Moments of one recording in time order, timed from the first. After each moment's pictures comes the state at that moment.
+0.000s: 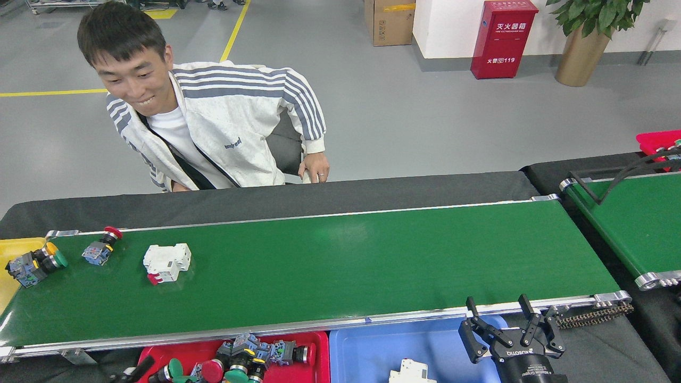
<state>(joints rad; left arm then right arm) 0.36 0.03 0.53 -1.69 -1.40 -0.67 0.09 0.14 -0.16 0.18 -1.72 1.27 0.17 0.01</state>
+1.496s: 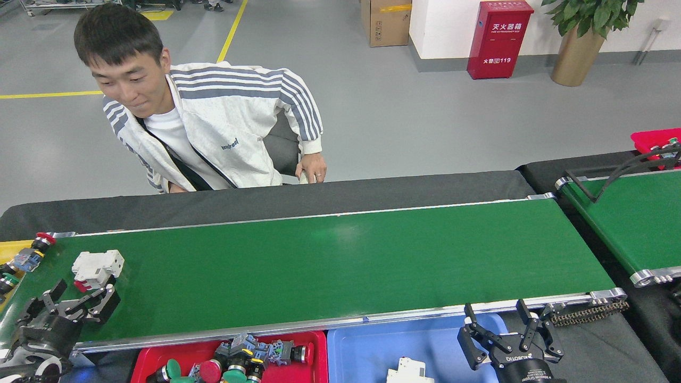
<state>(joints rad) -0.35 0.33 0.39 -0.81 -1.55 -0.40 -0.01 0.16 -0.17 0.18 -1.72 1.27 0.15 0.01</state>
